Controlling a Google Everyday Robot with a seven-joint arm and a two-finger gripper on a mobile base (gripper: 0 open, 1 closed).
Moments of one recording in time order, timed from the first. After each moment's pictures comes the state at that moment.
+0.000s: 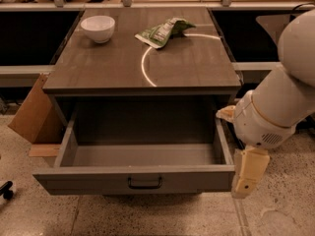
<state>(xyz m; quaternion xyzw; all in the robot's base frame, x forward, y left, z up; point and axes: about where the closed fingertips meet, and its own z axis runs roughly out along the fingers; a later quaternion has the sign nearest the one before) 0.386 -0.156 0.834 -0.68 0.72 0.08 0.12</state>
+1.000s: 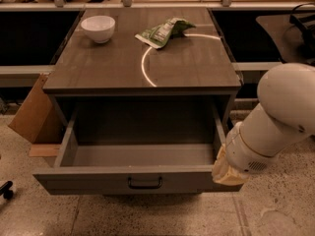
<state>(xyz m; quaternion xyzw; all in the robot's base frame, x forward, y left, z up) 0.368 -0.155 0.762 -0.67 0.73 0.10 0.09</state>
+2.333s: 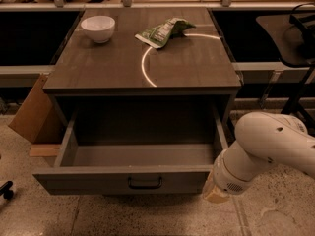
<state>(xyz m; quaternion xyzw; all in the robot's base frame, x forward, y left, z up) 0.370 -0.147 0.651 -0.61 0.78 0.13 0.08</state>
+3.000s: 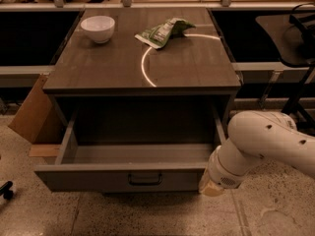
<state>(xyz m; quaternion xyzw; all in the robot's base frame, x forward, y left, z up) 0.393 -0.142 0.642 -0.60 0.78 0.12 0.09</state>
